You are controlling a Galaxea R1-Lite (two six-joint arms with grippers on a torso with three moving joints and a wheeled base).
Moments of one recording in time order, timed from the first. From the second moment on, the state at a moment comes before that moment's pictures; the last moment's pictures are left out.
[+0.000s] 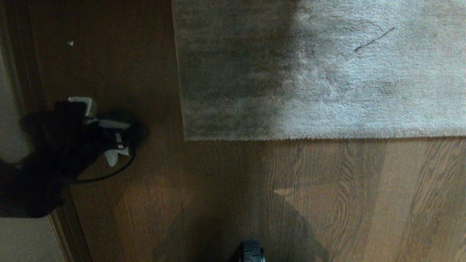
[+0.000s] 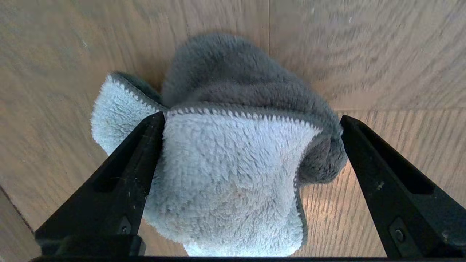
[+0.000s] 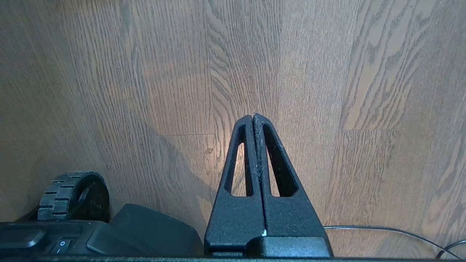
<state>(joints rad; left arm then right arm) 0.04 1.82 -0.65 -1.09 0.03 0.05 0.00 0.00 0.00 0.00 -0.03 0.01</state>
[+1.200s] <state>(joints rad) 0.05 1.83 -0.59 -1.15 0.03 0.05 0.00 0.00 0.00 0.00 -0.03 0.01</state>
